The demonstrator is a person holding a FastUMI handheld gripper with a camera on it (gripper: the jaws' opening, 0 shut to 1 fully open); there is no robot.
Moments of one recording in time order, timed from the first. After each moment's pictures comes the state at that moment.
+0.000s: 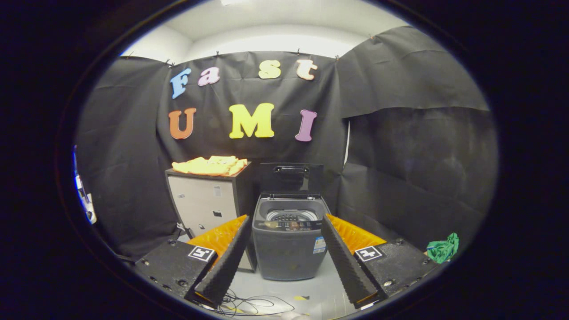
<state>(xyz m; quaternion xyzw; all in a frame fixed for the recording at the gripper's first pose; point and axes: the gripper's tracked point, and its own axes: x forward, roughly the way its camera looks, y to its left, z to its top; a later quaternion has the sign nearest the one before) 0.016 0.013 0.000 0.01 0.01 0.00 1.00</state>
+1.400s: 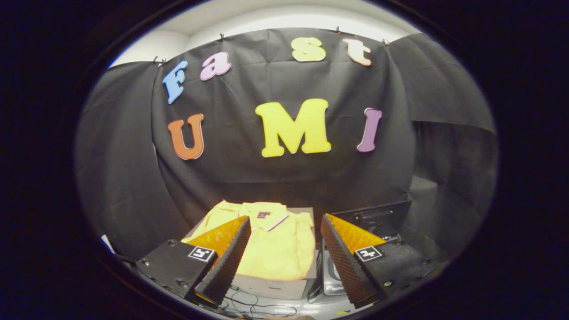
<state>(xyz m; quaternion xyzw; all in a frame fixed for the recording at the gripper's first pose) 0.381 0.292 0.208 0.04 0.08 0.09 0.99</state>
